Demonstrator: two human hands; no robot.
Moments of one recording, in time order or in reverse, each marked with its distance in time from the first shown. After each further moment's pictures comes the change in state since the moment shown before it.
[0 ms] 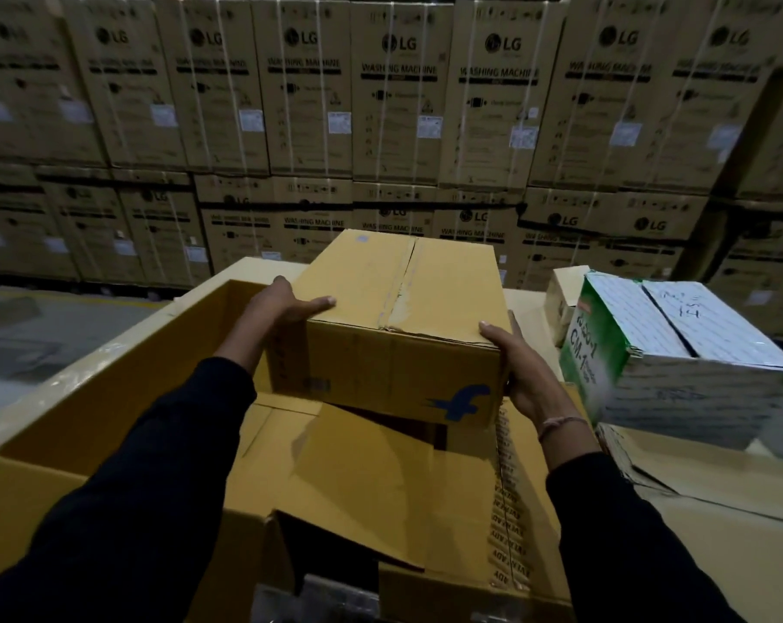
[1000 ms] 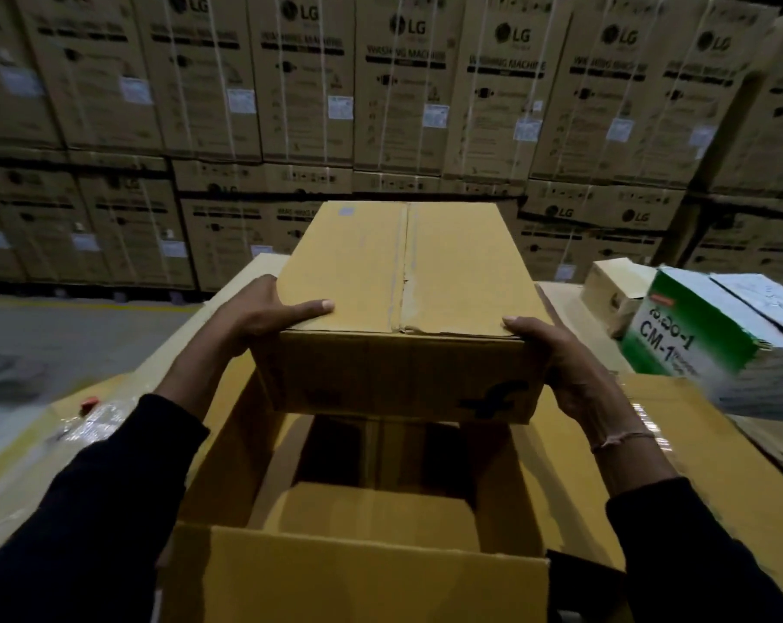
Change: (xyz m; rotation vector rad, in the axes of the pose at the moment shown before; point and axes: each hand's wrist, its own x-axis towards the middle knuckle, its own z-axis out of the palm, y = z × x) left_hand 0.109 -0.249 -0.159 -0.432 -0.220 0.288; right_hand -0.036 -0.003 0.295 -0.225 0.066 -0.241
